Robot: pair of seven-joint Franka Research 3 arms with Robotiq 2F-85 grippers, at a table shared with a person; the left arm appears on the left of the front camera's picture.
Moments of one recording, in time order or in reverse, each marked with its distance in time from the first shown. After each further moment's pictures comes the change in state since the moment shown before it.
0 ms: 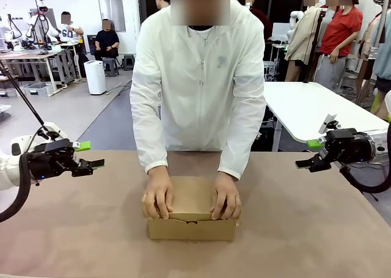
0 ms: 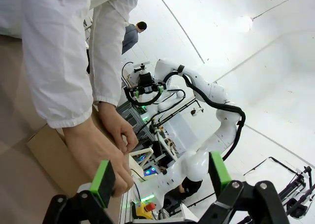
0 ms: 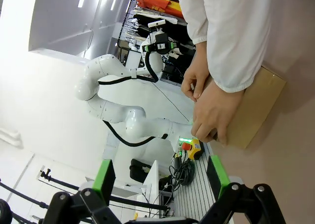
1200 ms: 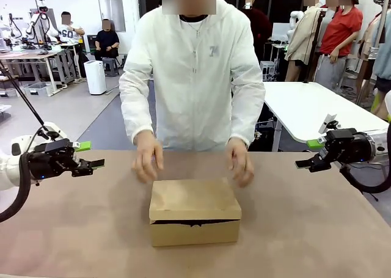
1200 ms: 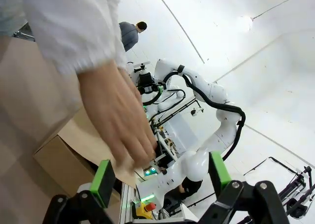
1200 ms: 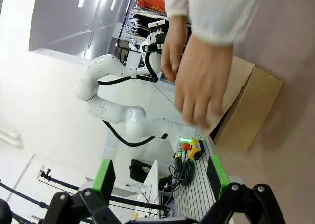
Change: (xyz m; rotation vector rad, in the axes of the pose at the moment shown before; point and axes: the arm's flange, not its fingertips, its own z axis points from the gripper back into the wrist) left arm 0.000 0.000 0.000 0.000 0.000 0.000; right arm 0.000 0.000 0.000 0.000 0.000 0.000
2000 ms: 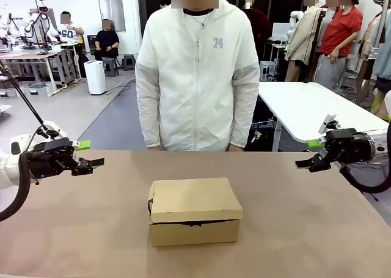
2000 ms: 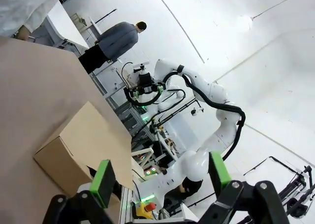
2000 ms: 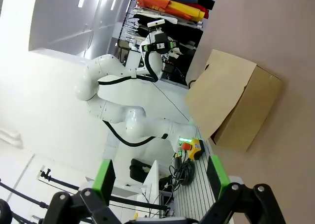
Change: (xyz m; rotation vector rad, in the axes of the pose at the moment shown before) left arm 0.001 -0.001 0.000 0.000 0.001 -0.004; right arm 0.000 0.000 0.000 0.000 0.000 0.000
